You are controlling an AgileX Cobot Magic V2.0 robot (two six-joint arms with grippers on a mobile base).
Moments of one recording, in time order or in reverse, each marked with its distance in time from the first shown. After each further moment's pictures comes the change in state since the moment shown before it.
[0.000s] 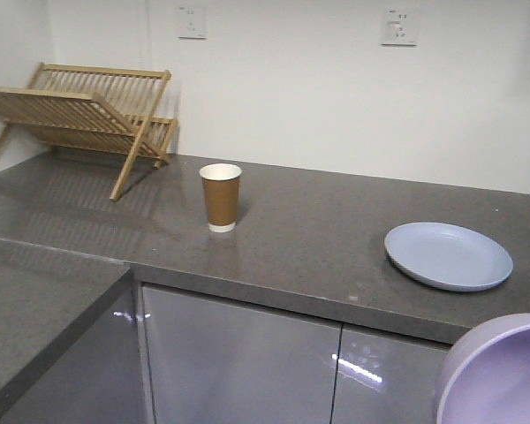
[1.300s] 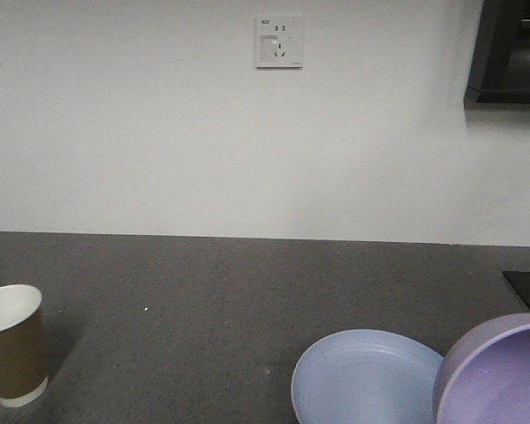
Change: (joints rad) left arm 0.000 0.000 0.000 0.000 0.001 0.000; right arm 0.000 0.000 0.000 0.000 0.000 0.000
